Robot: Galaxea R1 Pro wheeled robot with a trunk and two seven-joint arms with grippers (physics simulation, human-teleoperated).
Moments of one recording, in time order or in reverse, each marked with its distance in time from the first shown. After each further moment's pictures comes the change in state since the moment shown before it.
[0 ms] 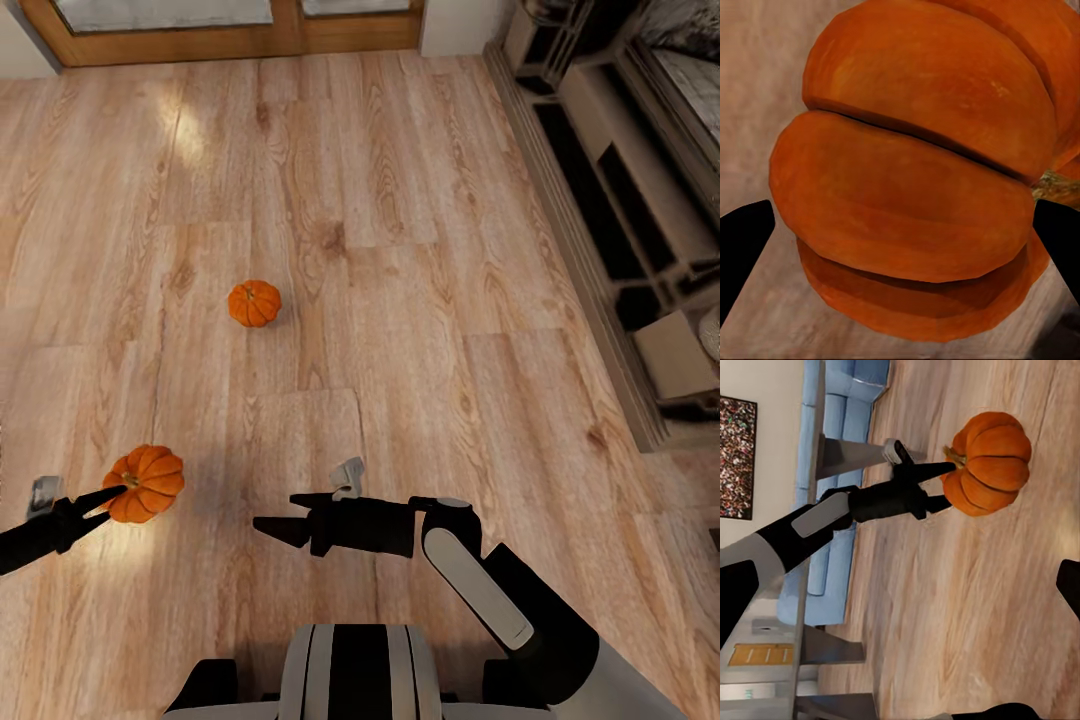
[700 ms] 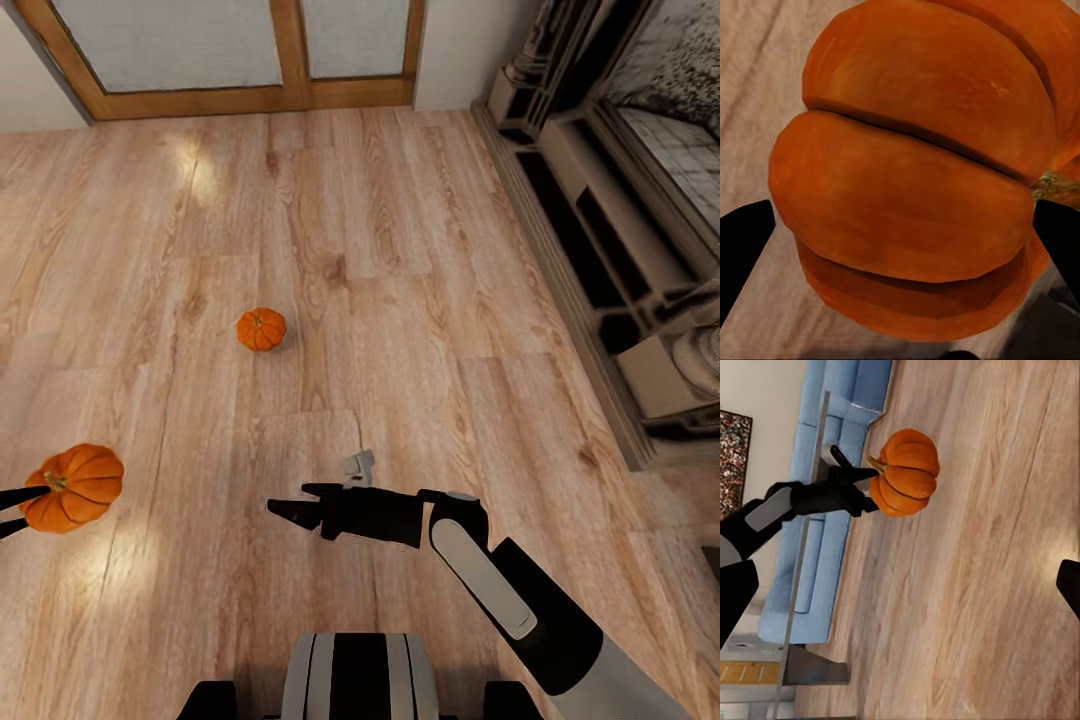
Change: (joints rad) left arm 0.014 0.246 -0.013 -0.006 -0.060 0.214 -0.161; right arm 0.000 -0.002 -0.050 0.018 -0.011 0.000 -0.005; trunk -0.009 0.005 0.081
